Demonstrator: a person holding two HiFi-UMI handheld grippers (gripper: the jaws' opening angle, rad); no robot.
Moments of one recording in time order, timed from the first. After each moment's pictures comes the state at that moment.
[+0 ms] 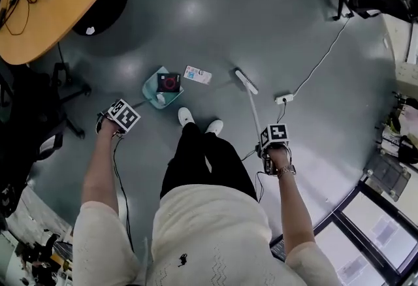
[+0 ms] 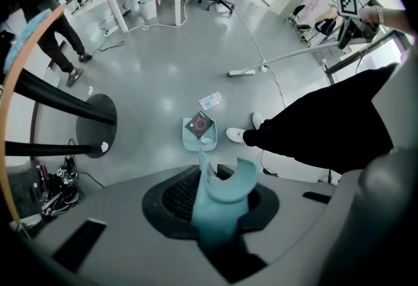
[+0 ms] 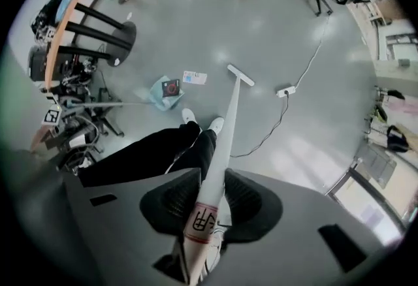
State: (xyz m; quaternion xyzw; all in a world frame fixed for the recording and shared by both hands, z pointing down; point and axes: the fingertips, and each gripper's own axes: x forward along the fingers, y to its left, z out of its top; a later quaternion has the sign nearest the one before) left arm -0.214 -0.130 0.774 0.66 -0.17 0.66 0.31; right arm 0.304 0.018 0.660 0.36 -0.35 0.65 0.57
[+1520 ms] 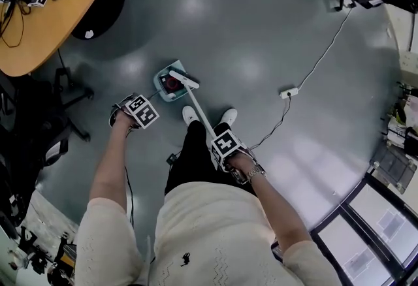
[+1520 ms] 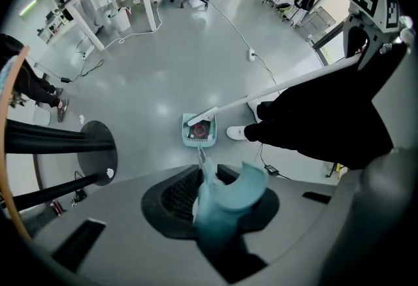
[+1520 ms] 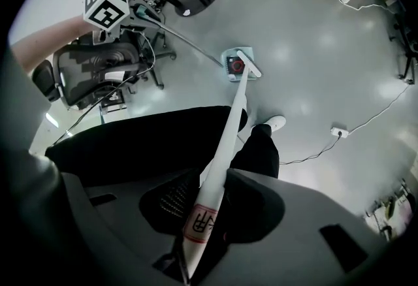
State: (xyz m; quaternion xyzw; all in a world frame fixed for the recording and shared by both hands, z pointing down) left arm -0.157 -0.165 0.781 0.67 -0.10 0.70 0.23; right arm 0.124 0.039 0.665 0.13 -0.48 0.59 0.64
